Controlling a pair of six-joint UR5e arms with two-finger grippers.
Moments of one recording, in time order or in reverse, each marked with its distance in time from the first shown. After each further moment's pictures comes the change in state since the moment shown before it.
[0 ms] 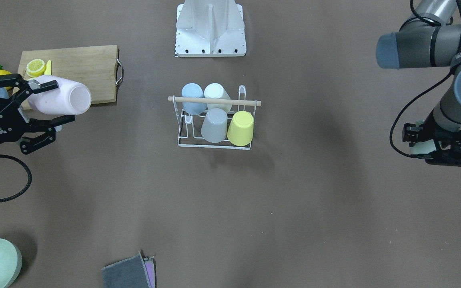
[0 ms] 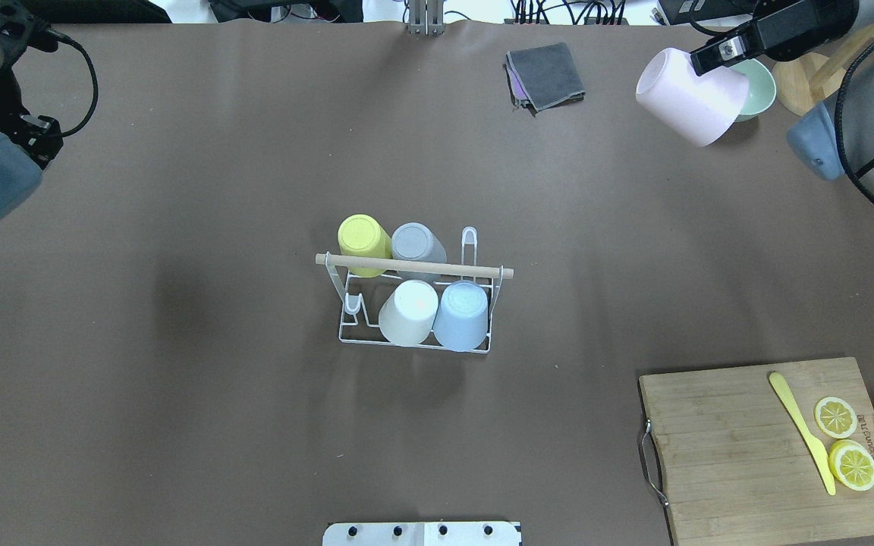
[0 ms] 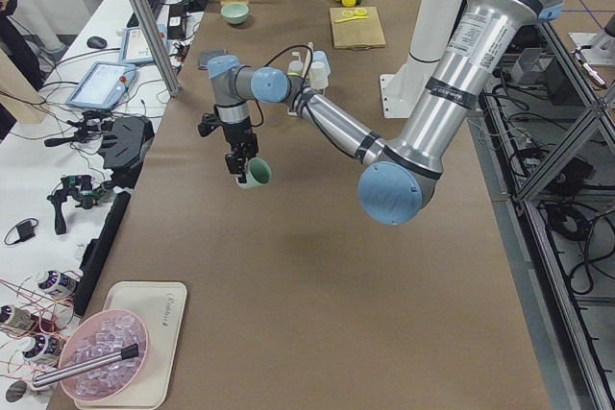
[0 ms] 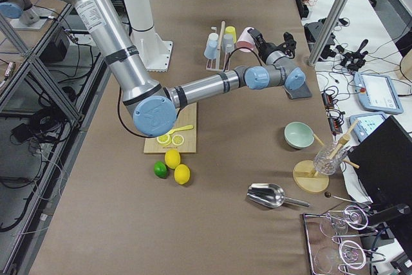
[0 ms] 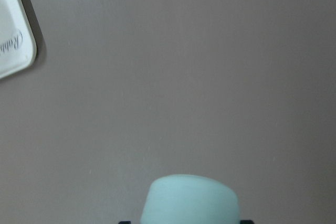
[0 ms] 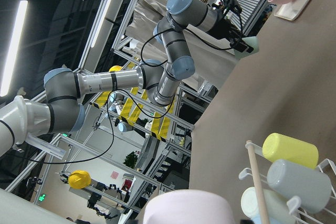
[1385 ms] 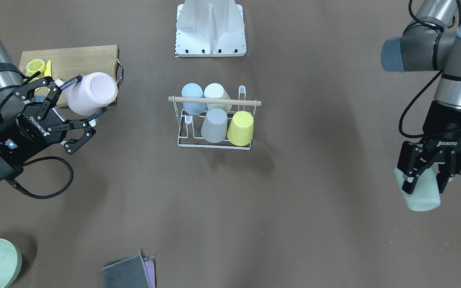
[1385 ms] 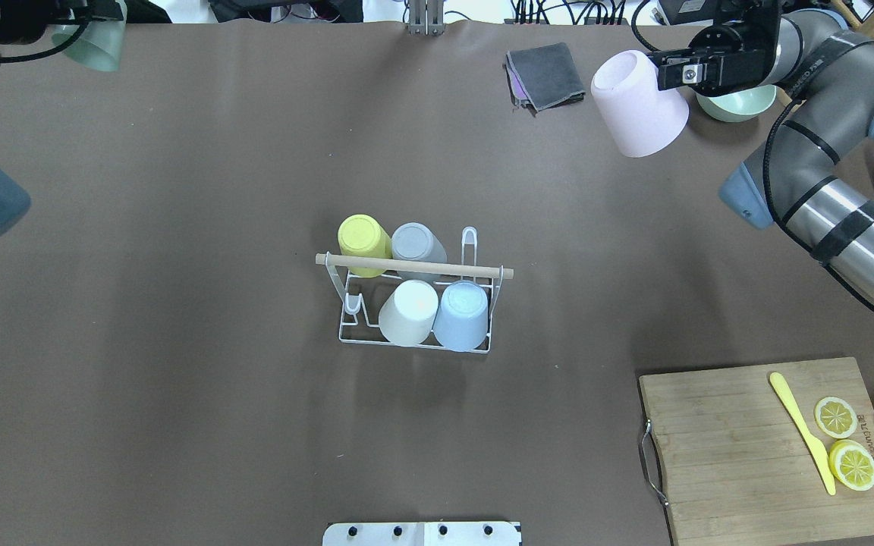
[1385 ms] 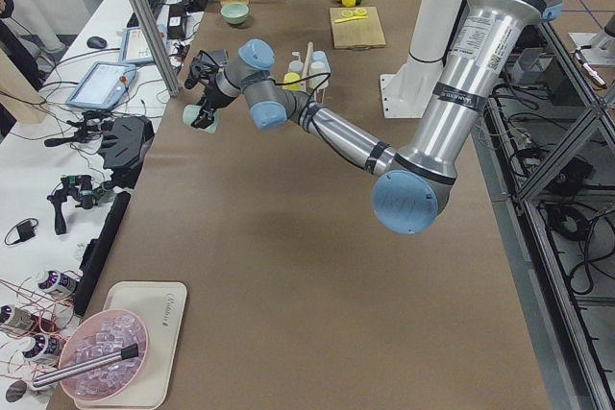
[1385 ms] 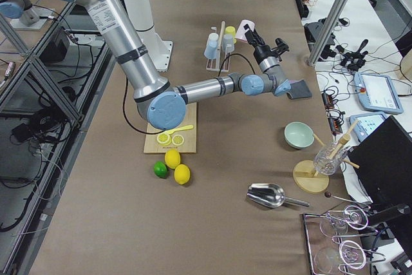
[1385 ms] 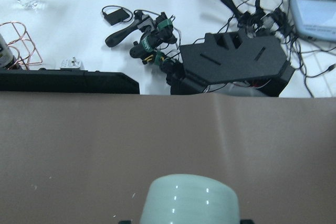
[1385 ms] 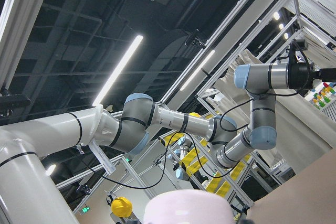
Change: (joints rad) left arm 0.030 0.057 0.008 -0.997 0.271 -0.717; right arm -0.143 0.053 -0.175 0.120 0.335 -0.453
